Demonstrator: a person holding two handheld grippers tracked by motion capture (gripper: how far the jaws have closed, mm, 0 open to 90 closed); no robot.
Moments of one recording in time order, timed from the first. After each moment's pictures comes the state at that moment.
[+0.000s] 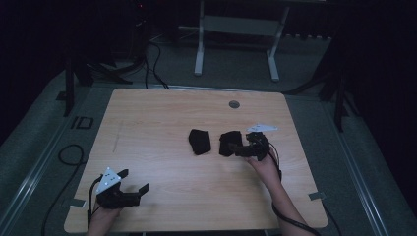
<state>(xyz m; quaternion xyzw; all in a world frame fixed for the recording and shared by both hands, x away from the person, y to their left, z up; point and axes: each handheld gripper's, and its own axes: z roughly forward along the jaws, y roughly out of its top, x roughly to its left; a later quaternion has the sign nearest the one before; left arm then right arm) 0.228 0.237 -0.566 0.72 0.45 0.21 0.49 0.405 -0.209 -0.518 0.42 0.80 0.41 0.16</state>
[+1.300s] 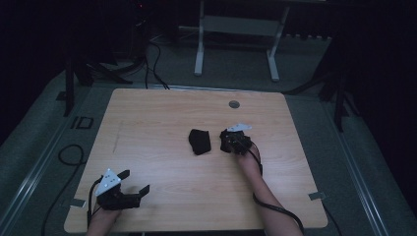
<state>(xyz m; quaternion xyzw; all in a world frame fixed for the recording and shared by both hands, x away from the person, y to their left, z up) 0.225 0.235 -0.567 0.72 0.44 0.20 0.50 0.440 -0.161 -0.561 0.42 0.82 0.33 0.22</state>
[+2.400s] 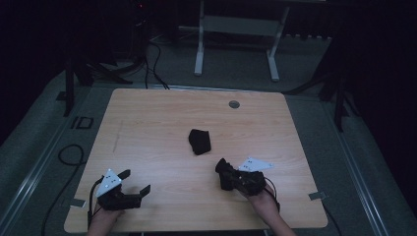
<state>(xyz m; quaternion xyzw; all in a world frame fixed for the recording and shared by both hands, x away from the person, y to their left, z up) 0.224 0.233 -0.567 0.72 0.43 0.21 0.50 0.288 -0.186 -0.523 0.32 0.83 0.44 0.14</state>
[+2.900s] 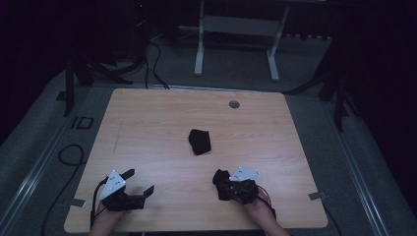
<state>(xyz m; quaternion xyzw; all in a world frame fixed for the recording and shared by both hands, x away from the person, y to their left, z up) 0.224 0.223 -0.567 0.72 0.40 0.23 0.51 0.281 -0.175 -0.564 0.31 0.86 0.38 0.13</state>
